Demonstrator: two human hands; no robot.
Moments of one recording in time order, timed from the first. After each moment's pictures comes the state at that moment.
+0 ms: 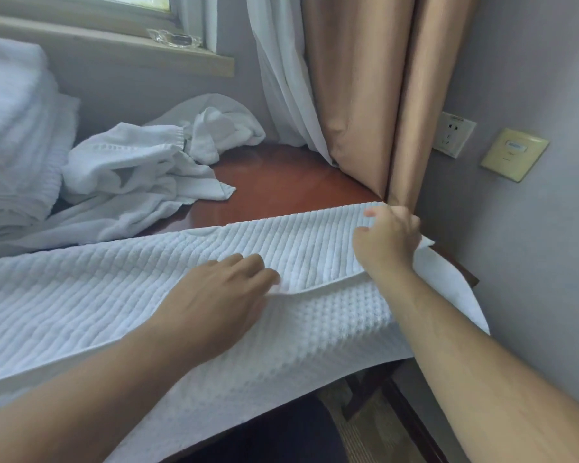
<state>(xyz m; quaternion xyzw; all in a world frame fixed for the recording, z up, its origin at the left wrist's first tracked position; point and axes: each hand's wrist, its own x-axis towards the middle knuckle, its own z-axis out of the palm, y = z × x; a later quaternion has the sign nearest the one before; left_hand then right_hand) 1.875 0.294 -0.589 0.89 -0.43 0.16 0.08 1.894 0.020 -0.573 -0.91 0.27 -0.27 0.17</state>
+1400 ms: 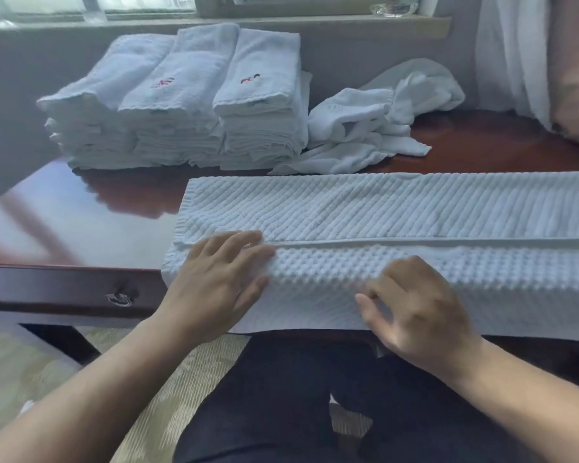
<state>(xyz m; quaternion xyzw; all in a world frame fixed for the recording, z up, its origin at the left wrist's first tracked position) 1.729 0.546 -0.627 0.98 -0.14 0.14 0.06 1.749 0.239 -0.639 -0.86 -0.36 -0.34 0.13</state>
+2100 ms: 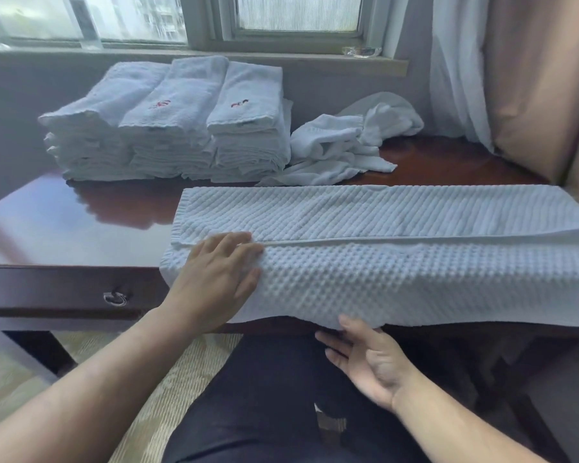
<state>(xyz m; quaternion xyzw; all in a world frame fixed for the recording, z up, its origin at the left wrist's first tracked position) 1.722 0.533 -0.621 0.98 -0.12 0.13 0.08 1.699 0.260 -0.694 -0.48 0.08 0.24 0.84</state>
